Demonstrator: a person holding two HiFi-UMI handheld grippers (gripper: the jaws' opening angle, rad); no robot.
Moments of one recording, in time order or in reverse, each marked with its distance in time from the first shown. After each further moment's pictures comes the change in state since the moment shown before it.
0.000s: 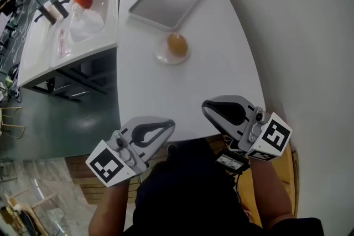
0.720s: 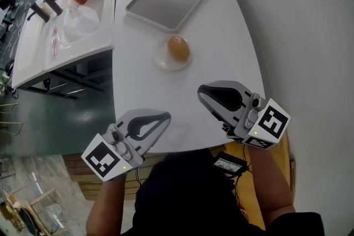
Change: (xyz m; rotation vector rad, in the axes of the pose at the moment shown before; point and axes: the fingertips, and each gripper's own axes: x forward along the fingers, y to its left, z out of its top) left arm 0.021 0.074 -0.012 -0.020 0.024 0.030; right arm 0.046 -0.080 -0.013 -0.015 0.059 0.020
